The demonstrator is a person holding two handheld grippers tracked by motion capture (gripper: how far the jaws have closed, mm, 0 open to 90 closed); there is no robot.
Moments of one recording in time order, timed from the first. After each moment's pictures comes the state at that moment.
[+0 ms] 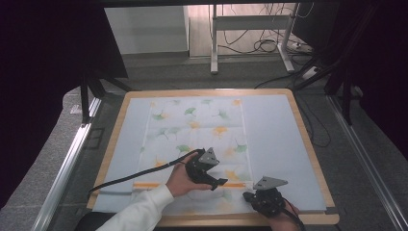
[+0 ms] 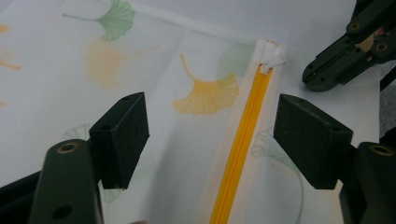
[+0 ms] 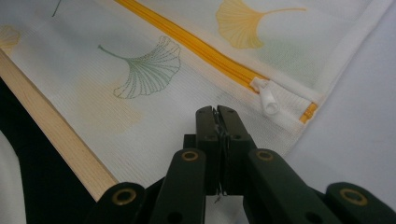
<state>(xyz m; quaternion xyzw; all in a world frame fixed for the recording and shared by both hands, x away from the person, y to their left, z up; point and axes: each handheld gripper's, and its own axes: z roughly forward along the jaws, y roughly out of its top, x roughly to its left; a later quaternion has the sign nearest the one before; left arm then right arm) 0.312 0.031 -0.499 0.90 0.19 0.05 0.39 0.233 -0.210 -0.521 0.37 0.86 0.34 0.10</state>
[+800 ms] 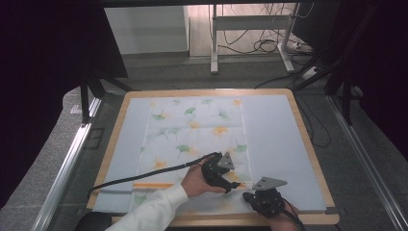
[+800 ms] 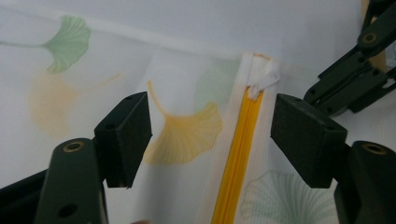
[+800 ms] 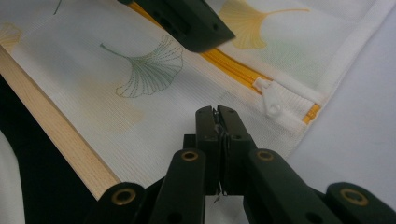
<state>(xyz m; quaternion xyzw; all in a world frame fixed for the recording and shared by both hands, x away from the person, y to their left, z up) 0.316 -0.013 -0.511 0.91 0.15 0.05 0.37 0.234 -0.210 -0.521 0.36 0.86 0.33 0.10</state>
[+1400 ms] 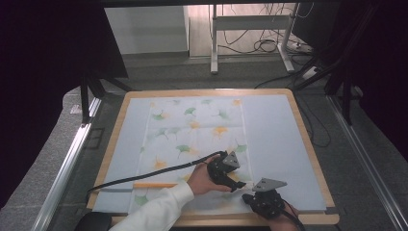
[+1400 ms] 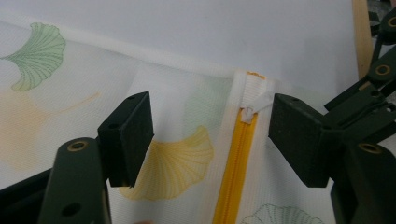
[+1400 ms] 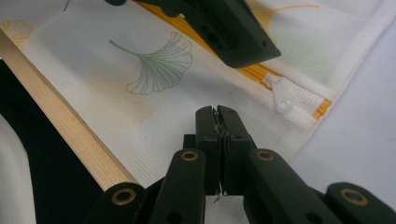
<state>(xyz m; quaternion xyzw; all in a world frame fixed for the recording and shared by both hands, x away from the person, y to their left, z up) 0.324 -0.025 -0.517 0.91 0.16 0.02 0.38 0.230 -0.209 -0.520 0.36 0.86 0.33 0.10</state>
